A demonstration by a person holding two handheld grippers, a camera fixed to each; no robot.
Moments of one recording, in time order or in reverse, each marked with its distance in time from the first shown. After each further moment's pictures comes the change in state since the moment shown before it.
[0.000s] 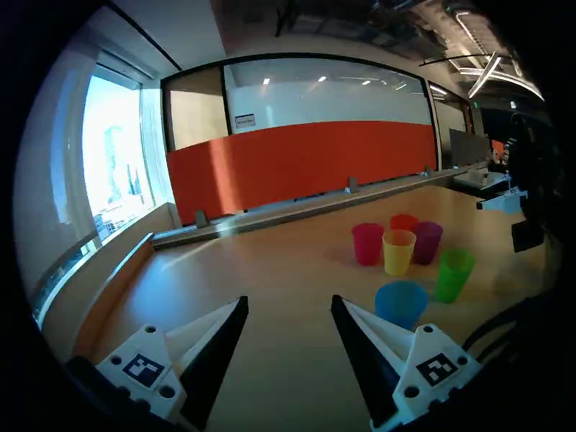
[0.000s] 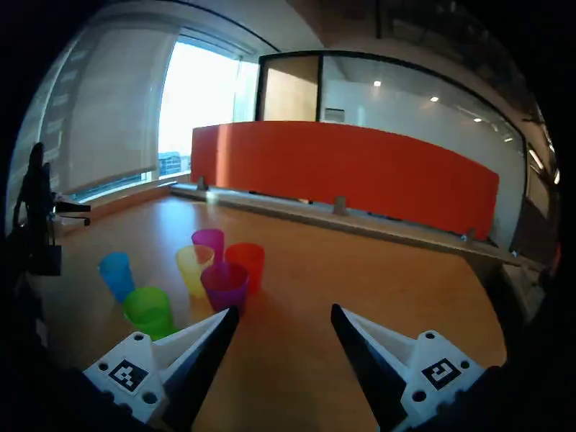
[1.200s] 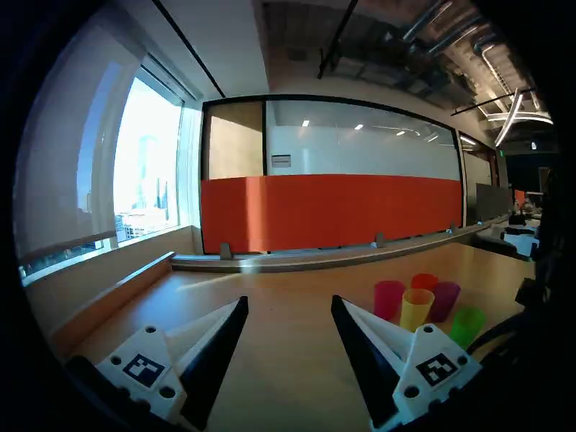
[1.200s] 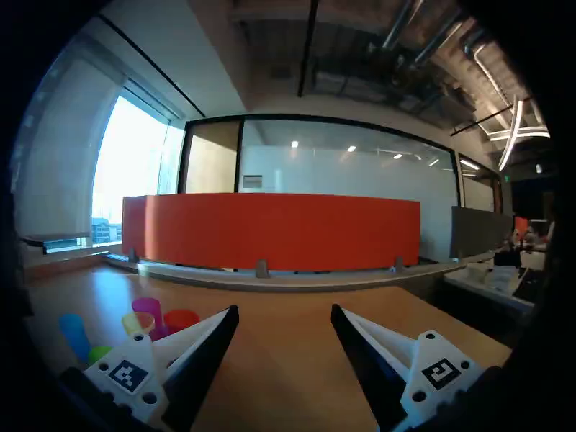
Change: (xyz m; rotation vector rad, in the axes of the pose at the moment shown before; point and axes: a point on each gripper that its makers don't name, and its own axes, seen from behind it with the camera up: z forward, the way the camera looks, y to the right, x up) left arm 0.042 -0.025 0.002 0.135 0.216 -0.152; right arm 0.043 0.060 -0.028 -0.375 0.341 0.093
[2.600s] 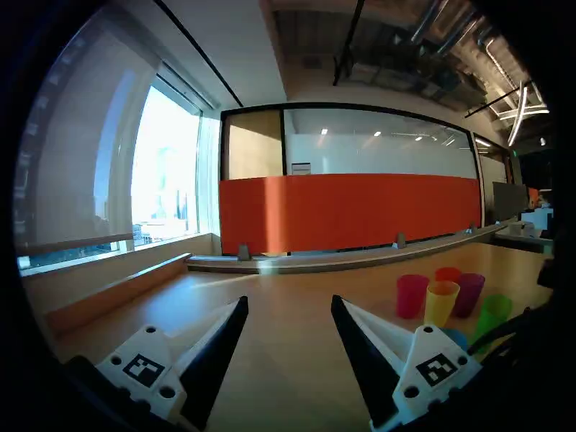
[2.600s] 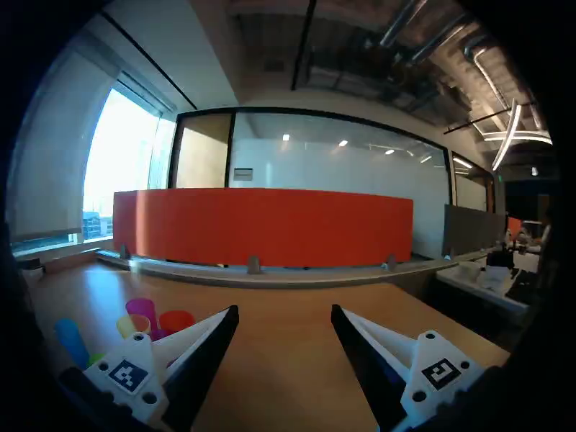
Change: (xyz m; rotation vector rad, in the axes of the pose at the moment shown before) left arm -0.036 -0.011 0.017 0.105 0.055 0.012; right arm 0.006 -0.004 0.006 -0.050 -0.042 -0.004
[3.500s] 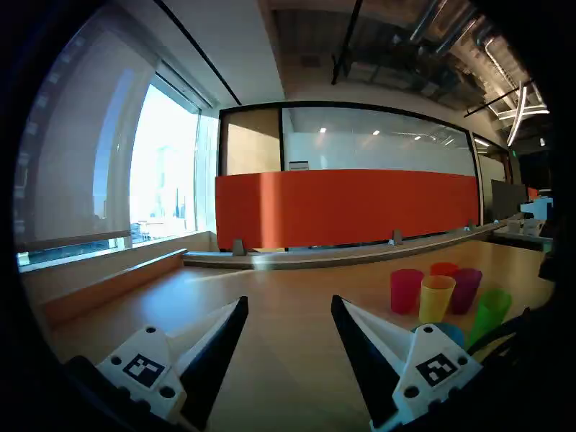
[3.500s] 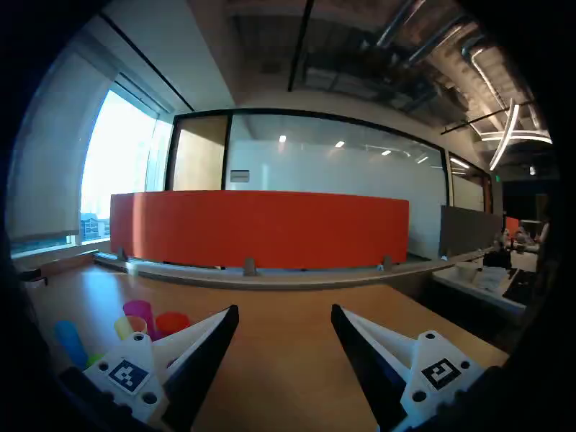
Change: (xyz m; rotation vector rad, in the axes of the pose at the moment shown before) left arm -0.016 0.017 -0.002 -0.005 -0.001 -0.007; right arm 0.004 0.009 -0.004 -0.015 0.006 0.005
